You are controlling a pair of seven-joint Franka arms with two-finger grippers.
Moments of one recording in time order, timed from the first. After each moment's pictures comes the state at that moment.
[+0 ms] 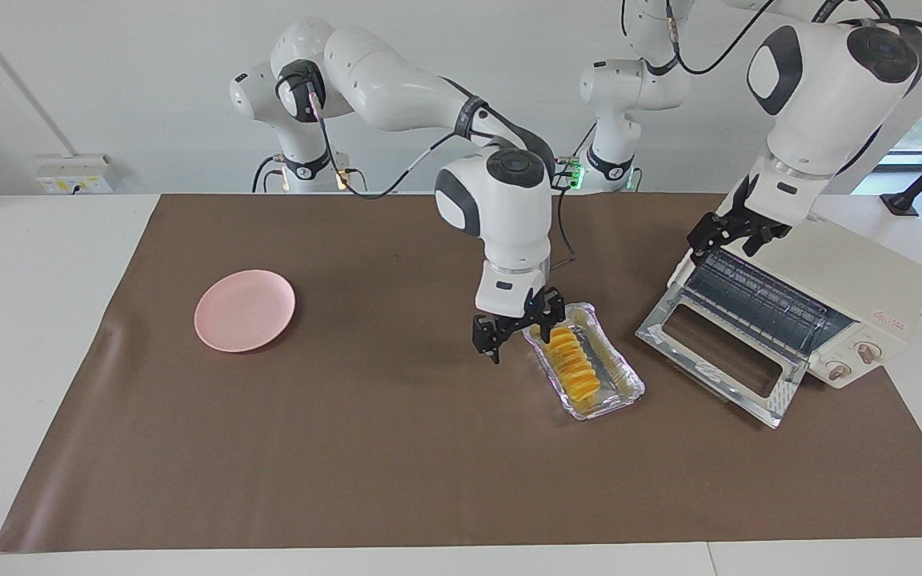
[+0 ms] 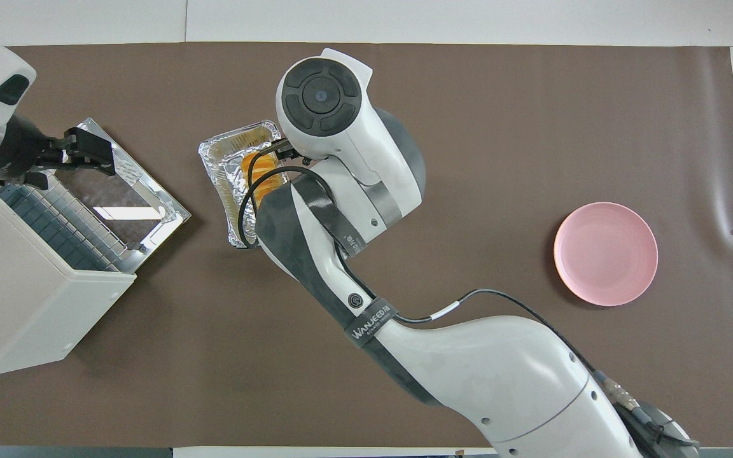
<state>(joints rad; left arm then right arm) -0.17 0.13 0.03 -1.55 -0.02 1.66 -0.29 0.66 0.80 -0.12 -0.86 0.05 1.87 0.22</state>
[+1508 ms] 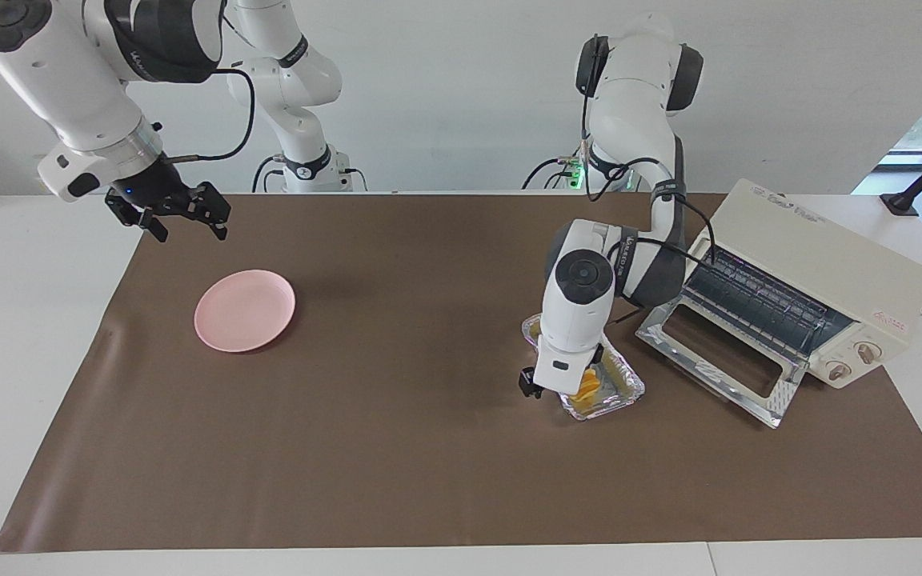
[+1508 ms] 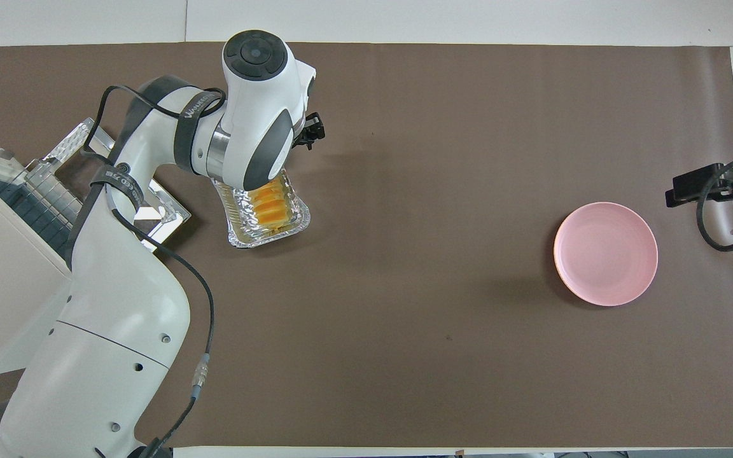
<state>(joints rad) -0.53 0.72 0.08 -1.22 0.01 1.89 -0.80 0.04 0.00 -0.14 -1.66 0.05 1.60 -0.05</state>
